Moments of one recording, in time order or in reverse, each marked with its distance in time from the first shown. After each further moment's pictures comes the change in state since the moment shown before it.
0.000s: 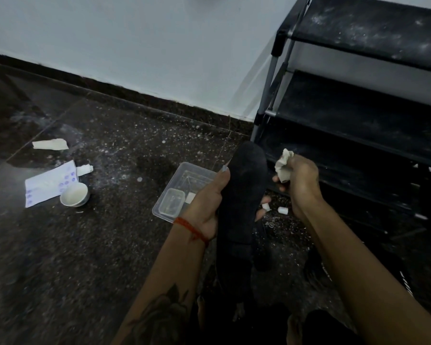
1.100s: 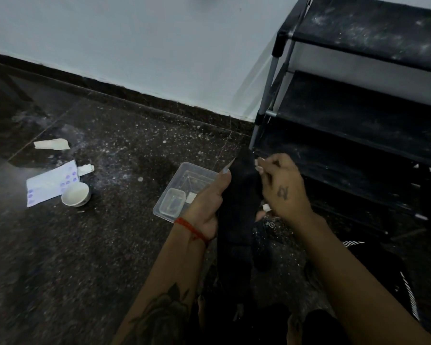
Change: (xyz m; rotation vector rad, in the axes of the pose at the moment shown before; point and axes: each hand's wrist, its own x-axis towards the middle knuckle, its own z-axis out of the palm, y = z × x) left_hand 0.007 -0.003 -0.008 -0.002 -0.037 0.067; right_hand 0.006 0.030 0.006 -0.859 -0.070 -0.809
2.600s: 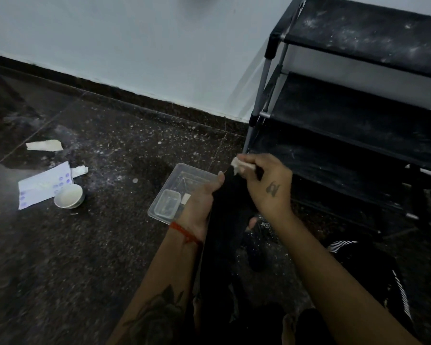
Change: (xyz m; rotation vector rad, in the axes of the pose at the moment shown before) left_hand -0.008 0.002 0.003 0.022 0.014 -0.107; right_hand 0.003 -0.031 0.000 0.380 0.183 0.151
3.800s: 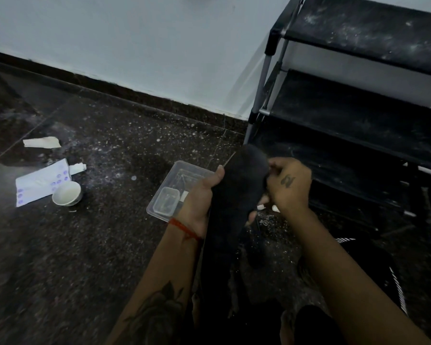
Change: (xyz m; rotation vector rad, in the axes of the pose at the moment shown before) left_hand -0.005 0.001 0.009 0.028 -0.001 0.039; right_hand 0.010 0.026 -0.018 -0.216 0.031 0.184
